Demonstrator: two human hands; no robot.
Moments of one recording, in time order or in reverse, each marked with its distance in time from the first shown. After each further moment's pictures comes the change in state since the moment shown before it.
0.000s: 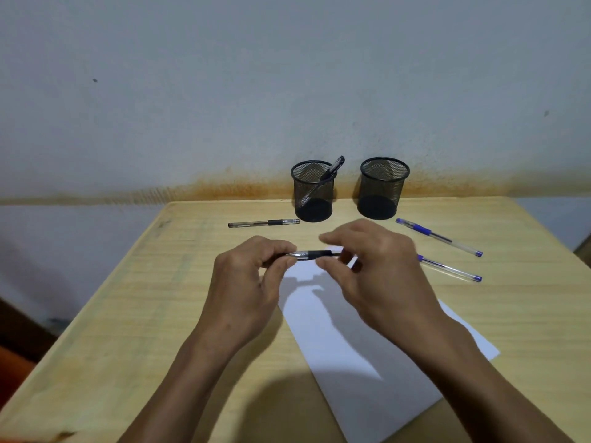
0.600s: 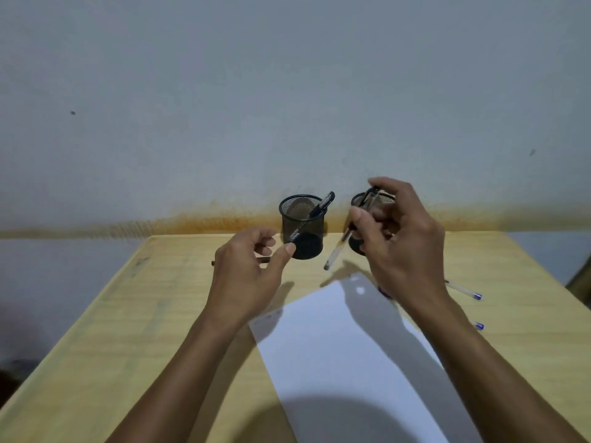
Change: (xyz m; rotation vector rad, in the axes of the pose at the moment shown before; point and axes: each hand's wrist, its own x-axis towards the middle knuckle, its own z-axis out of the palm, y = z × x) left_hand 0.078 -0.023 0.037 -0.108 0.032 -0.248; right_hand 0.075 0.050 -0.006 0.246 0.364 0.163
